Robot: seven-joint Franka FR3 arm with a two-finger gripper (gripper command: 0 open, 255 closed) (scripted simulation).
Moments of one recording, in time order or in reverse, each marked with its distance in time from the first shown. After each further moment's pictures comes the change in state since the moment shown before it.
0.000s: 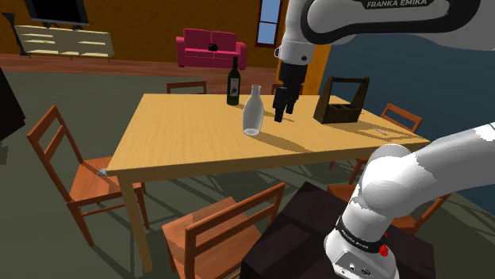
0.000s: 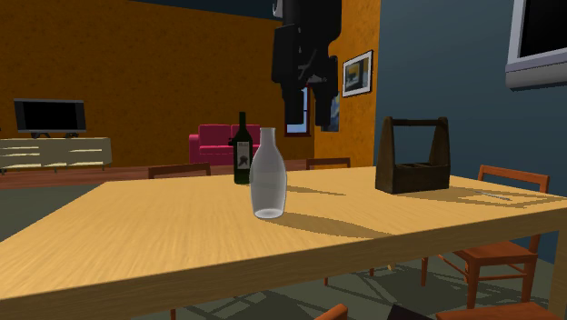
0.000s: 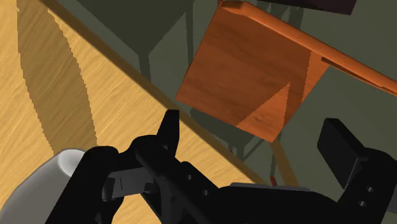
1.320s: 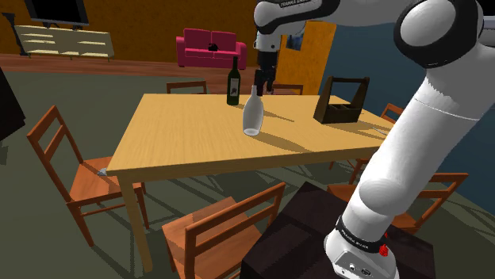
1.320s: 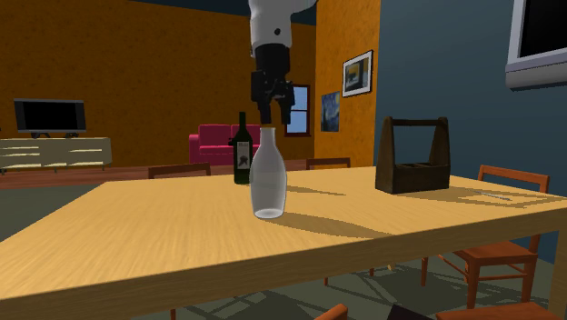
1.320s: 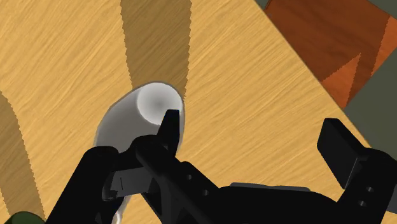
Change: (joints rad) arm -0.073 0.664 -0.207 0.592 -0.070 0.019 -0.308
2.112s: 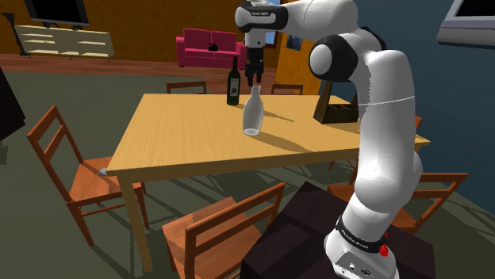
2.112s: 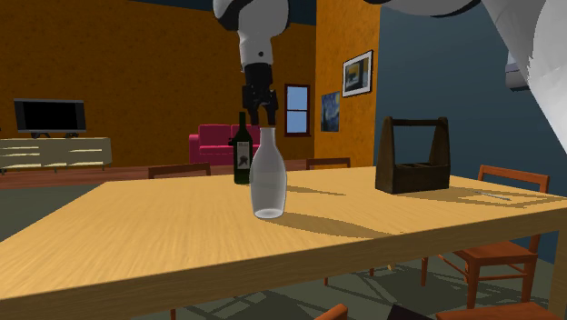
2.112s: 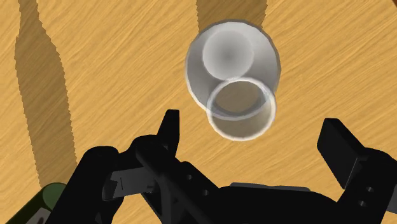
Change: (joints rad) arm -0.110 0.545 -0.053 0.713 0.088 -0.205 -0.177
